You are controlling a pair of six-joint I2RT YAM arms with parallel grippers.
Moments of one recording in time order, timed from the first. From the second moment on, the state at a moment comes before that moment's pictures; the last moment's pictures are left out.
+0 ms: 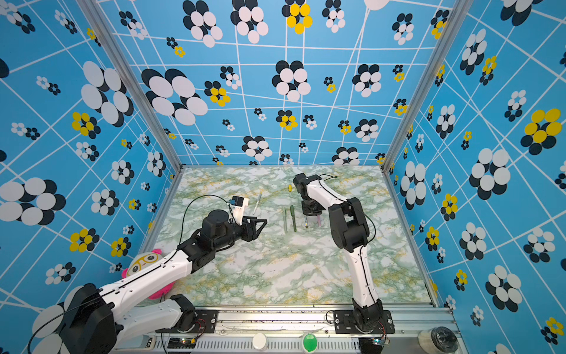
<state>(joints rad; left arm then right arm) -0.63 1.13 0.66 0.11 0.18 -0.47 0.42 2.29 1.87 -1.12 0.35 0.31</state>
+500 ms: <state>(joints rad) -0.63 1.14 0.67 0.10 0.18 -0.47 0.42 2.30 1.88 -1.12 0.32 0.33</state>
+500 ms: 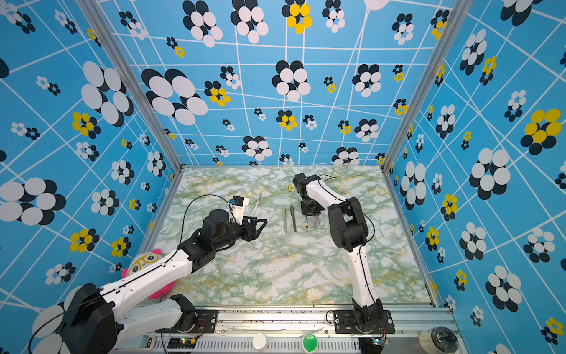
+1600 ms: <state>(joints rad) -0.63 1.11 0.67 0.07 0.16 -0.47 0.42 2.28 1.87 -1.10 0.31 0.33</state>
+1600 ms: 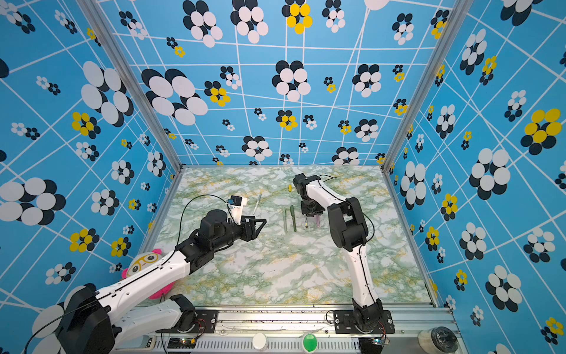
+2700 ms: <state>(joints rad) -0.47 1.56 1.23 -0.51 0.06 -0.35 0.42 2.61 2.58 -1.00 -0.16 0.49</state>
